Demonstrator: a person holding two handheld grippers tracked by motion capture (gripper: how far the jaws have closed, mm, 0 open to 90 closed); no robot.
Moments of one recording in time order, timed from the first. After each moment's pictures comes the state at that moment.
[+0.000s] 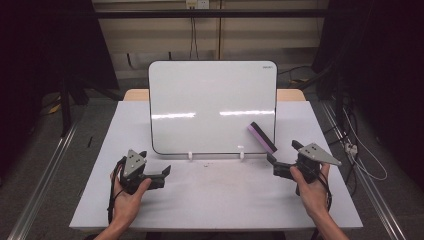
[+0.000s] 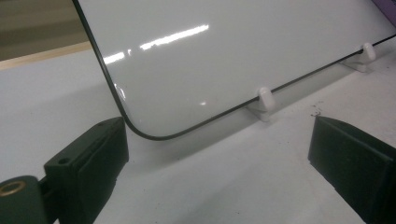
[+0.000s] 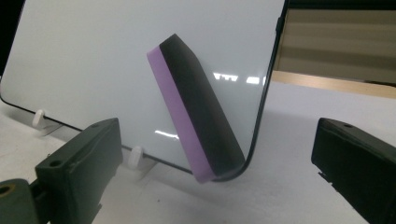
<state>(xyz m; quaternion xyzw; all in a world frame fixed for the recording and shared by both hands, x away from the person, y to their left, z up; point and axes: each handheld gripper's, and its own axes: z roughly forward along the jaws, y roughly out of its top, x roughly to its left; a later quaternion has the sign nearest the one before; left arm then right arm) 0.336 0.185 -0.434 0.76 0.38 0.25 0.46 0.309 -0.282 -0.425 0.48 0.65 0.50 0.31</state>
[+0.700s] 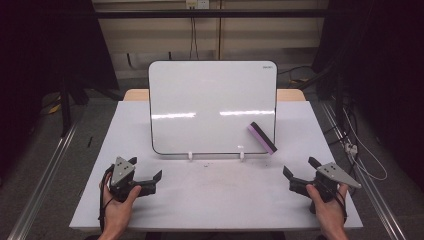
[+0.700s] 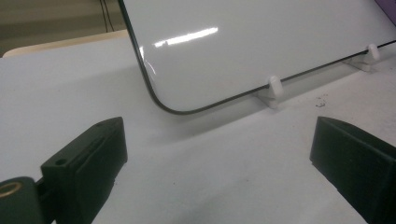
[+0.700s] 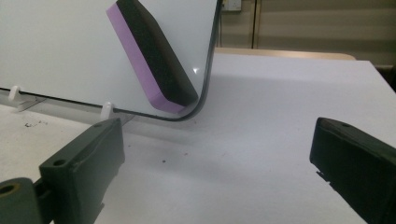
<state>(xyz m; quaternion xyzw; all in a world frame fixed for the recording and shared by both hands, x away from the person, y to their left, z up) 0.319 0.207 -0.436 0.74 0.41 0.24 0.47 0.267 -0.317 -0.450 0.52 0.63 0.48 0.33</state>
